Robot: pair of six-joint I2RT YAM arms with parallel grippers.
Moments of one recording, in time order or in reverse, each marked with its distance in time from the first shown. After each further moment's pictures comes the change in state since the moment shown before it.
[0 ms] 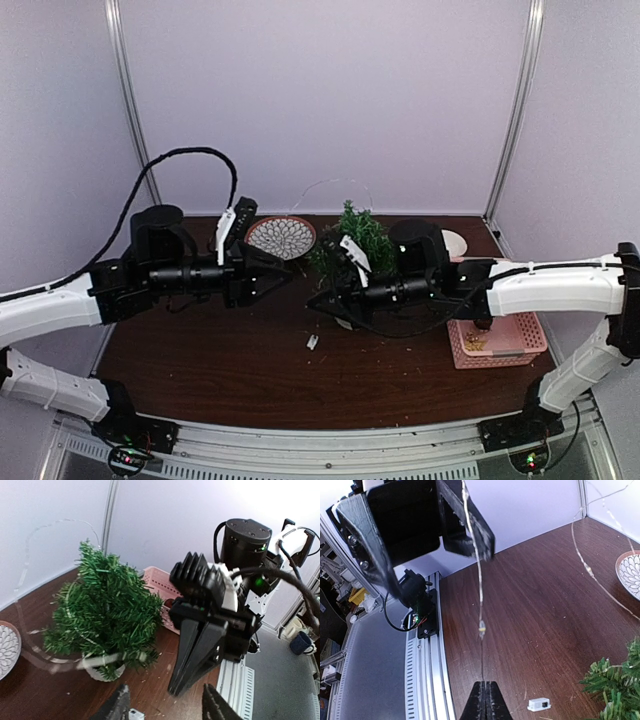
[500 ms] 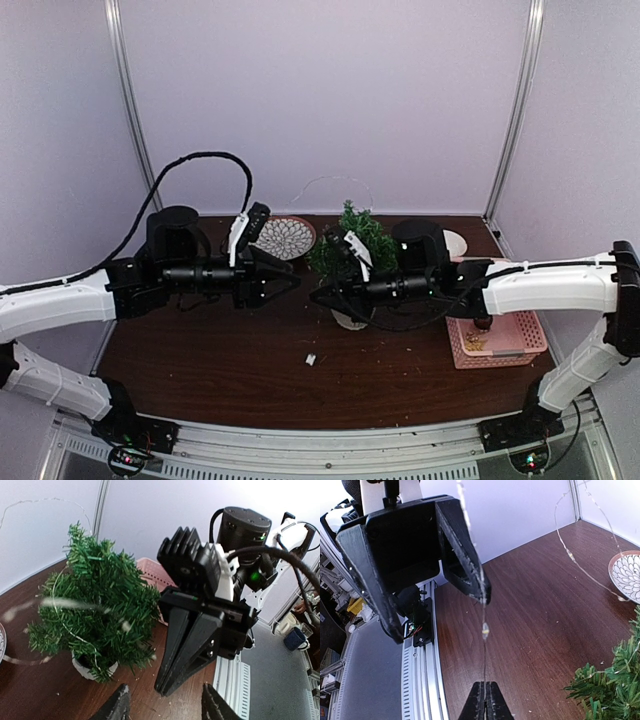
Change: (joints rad) left arm 0.026 0.045 -0.019 0.018 0.069 0.008; right arm -0.037 0.004 -0.026 0.057 -0.010 0.026
